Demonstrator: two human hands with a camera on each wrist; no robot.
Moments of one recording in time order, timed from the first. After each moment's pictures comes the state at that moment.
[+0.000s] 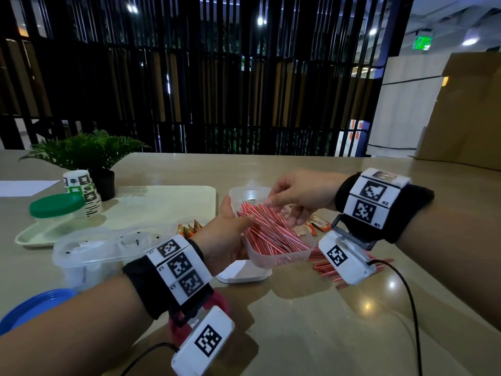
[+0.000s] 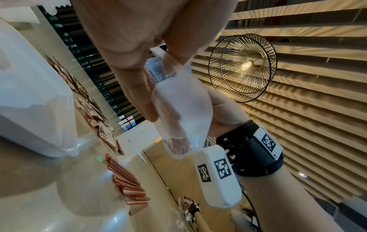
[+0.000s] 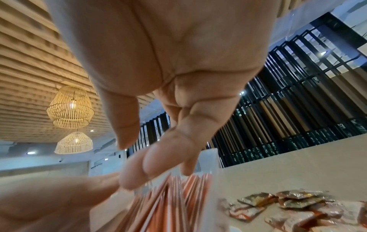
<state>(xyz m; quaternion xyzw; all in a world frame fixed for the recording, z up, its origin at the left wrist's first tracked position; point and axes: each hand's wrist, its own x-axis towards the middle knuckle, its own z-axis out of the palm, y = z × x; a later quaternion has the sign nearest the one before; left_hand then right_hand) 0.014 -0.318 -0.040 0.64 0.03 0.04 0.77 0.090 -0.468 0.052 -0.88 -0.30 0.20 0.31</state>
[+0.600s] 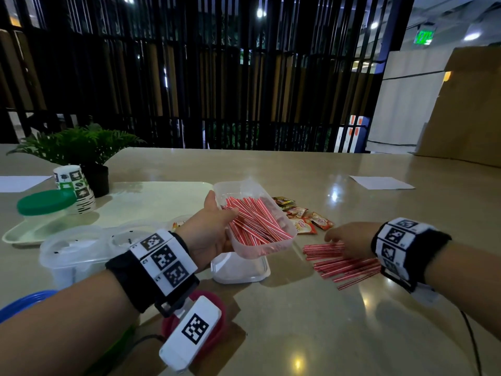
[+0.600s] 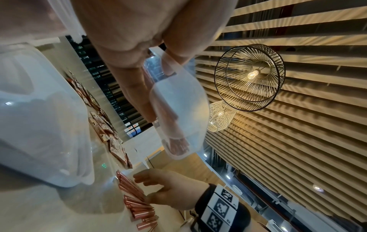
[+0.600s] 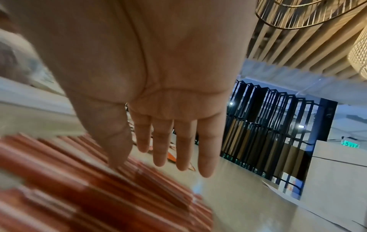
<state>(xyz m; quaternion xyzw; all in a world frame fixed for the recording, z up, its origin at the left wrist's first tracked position) 0.027 -0.297 -0.044 0.62 0.07 0.06 0.78 0.154 -0.549 -0.038 -0.94 -0.26 0.13 -0.18</state>
